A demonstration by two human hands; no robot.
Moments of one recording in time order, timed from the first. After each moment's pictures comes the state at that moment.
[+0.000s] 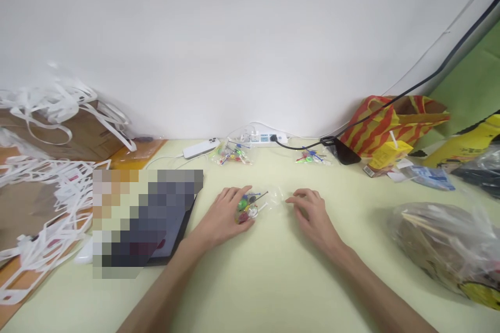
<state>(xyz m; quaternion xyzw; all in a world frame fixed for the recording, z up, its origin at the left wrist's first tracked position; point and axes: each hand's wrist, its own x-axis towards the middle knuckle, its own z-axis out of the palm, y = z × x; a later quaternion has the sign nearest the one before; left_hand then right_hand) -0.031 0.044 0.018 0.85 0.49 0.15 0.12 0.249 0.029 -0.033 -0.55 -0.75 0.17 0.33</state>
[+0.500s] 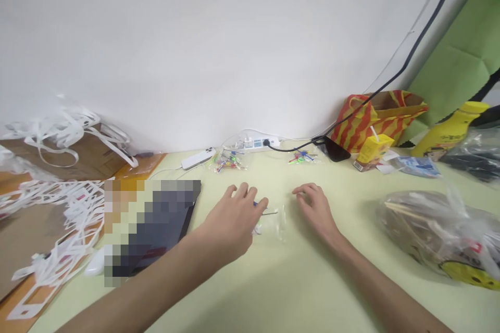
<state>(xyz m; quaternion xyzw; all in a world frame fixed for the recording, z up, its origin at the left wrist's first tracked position) 0.036 0.013 0.115 0.91 0.38 -0.08 -0.11 0.265 0.042 -0.033 -0.59 -0.63 0.22 0.45</state>
